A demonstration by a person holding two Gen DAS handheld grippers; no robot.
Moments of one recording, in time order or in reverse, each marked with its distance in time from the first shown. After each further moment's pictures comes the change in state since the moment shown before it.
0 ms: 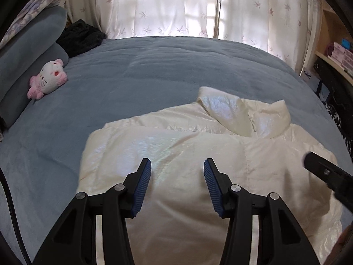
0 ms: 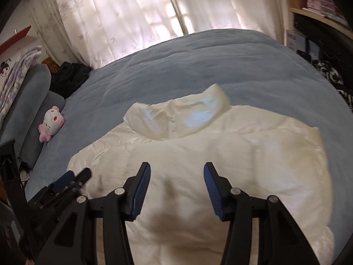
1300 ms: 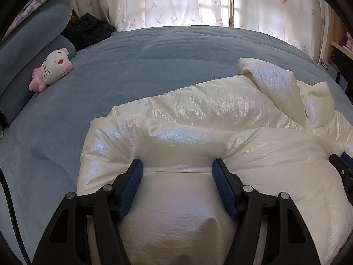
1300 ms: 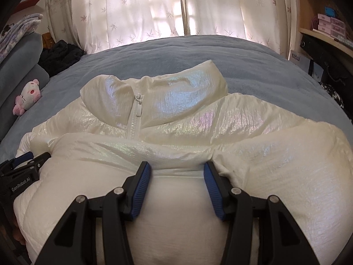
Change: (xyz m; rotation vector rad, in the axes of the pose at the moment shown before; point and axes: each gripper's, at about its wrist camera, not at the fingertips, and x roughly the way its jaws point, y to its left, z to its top) left arm 0.078 0.042 -0.021 0.008 0.018 0.088; right arm 0.090 -0.031 -0.033 -0.176 -0.074 -0.130
